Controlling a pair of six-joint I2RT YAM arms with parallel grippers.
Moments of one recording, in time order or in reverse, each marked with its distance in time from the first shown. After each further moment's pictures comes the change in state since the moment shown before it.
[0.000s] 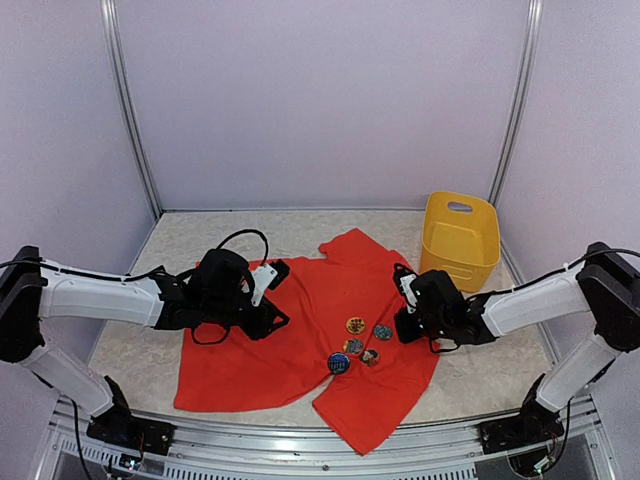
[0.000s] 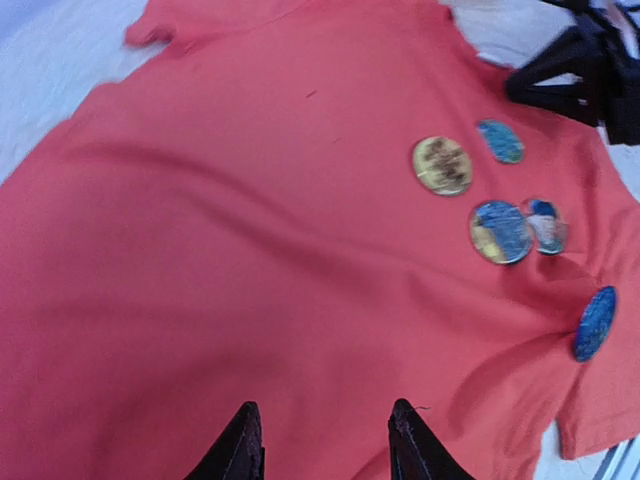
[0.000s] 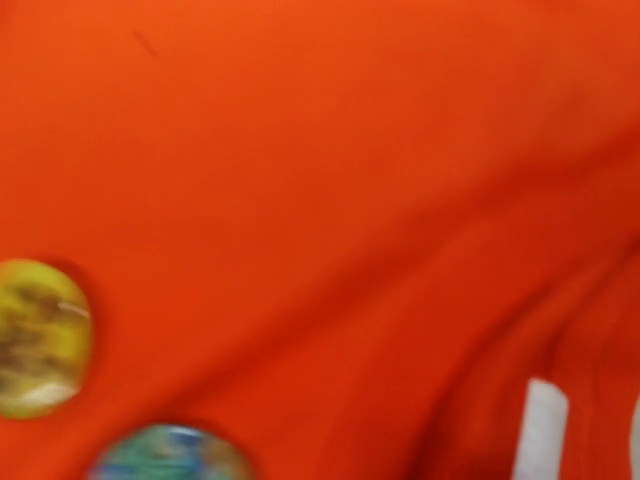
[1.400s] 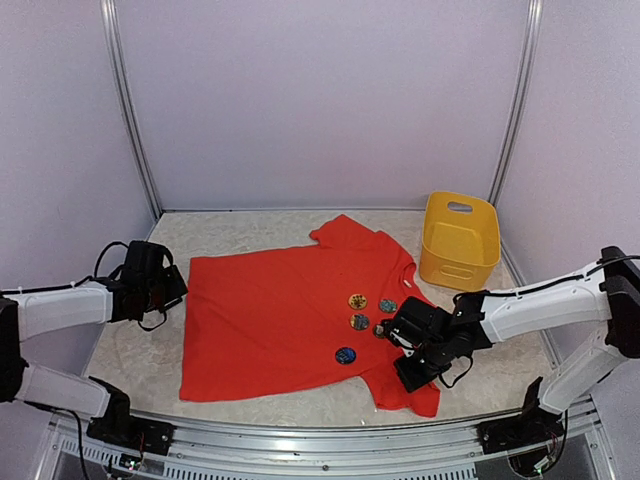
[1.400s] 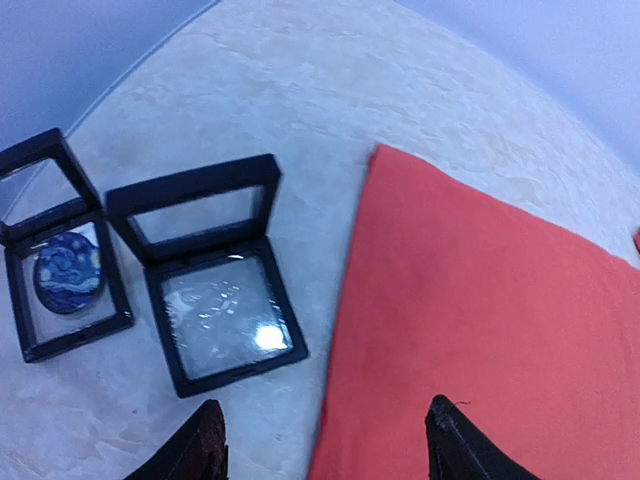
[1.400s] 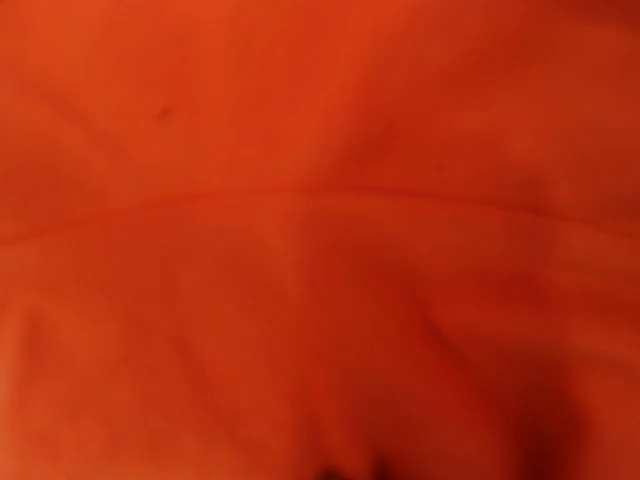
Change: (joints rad) left arm 0.570 -0.242 -0.227 -0.048 -0.442 -0.616; right arm 0.251 -0.036 0.159 -0.744 -0.178 0.246
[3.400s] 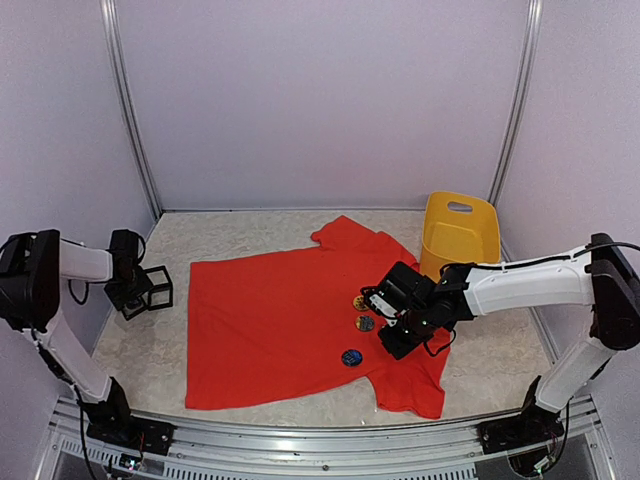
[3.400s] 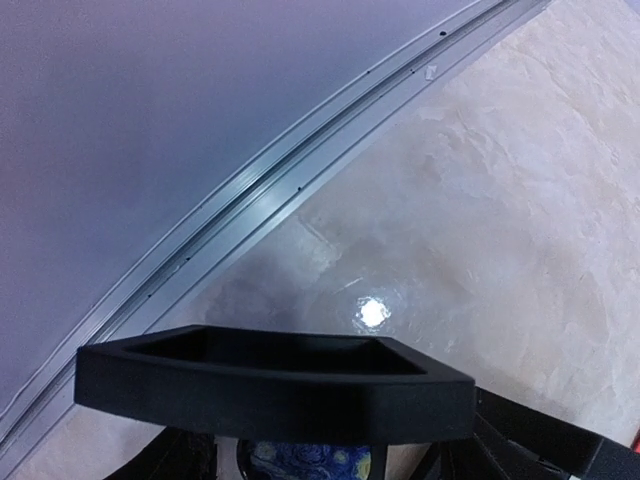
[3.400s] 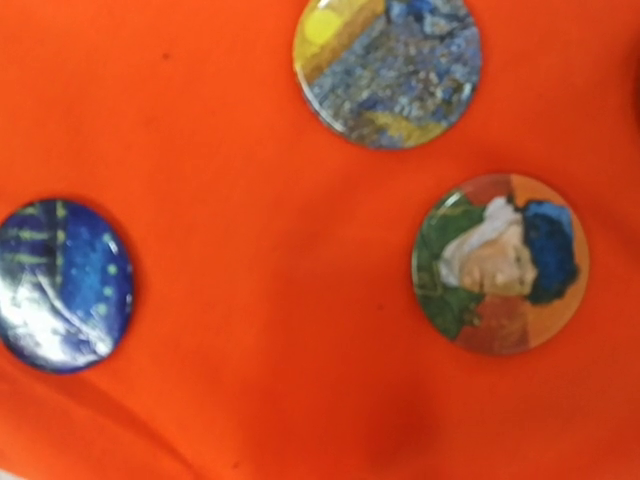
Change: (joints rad) left arm 0.428 0.408 0.231 -0.093 -0.048 0.027; right arm -0.095 0.100 0.209 -0.015 0.084 -0.264
